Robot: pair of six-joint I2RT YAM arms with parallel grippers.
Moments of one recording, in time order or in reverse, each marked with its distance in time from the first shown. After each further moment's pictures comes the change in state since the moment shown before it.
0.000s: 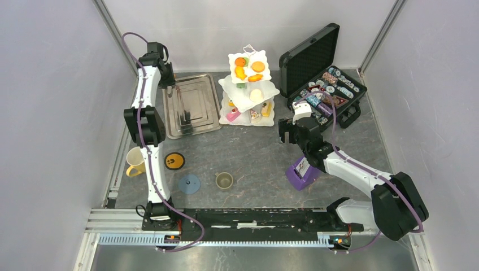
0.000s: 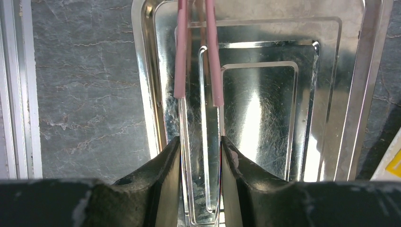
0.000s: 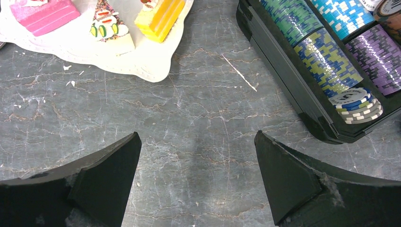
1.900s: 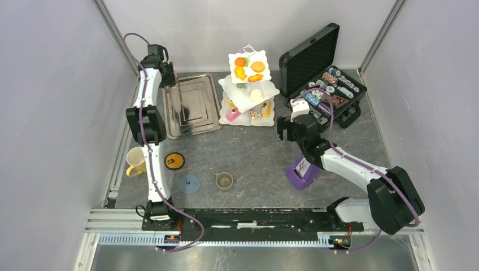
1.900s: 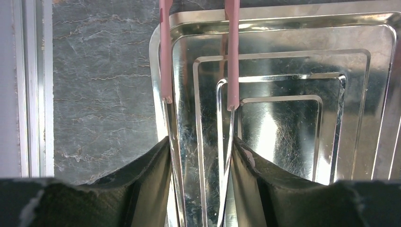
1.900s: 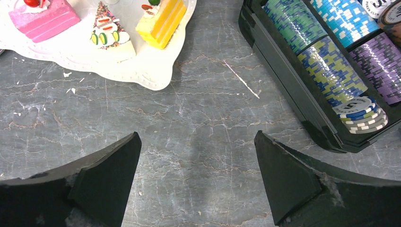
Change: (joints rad) left arm 0.013 0.077 0.034 0.107 -0.043 0.046; right arm -0.001 0.054 0.039 0.008 0.004 0.000
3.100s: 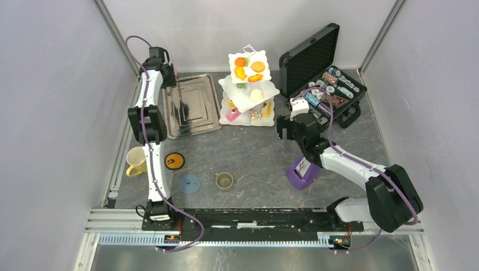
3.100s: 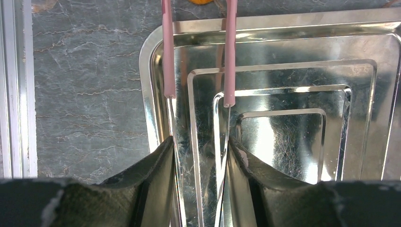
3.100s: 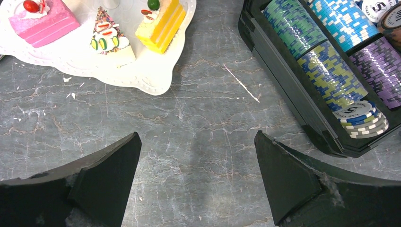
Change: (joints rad) left arm 0.004 0.053 0.019 0.045 0.021 0.001; right arm -0.005 0.020 0.013 0.010 -0.001 0.000
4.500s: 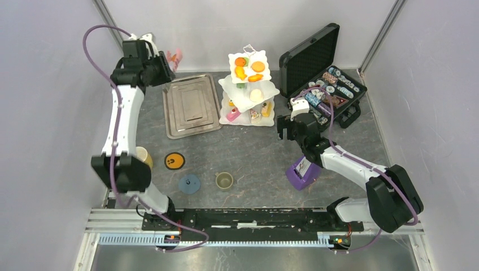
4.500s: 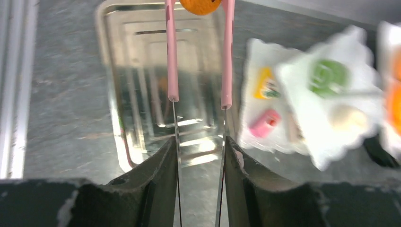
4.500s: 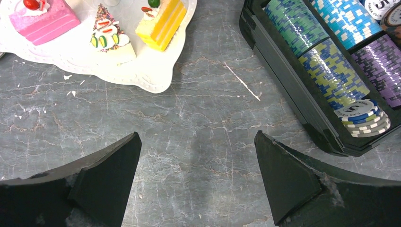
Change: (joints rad) left arm -0.045 -0.863 -0.639 0.016 0.171 -0.161; right arm -0.004 -0.003 0.002 -0.005 -0.013 0.003
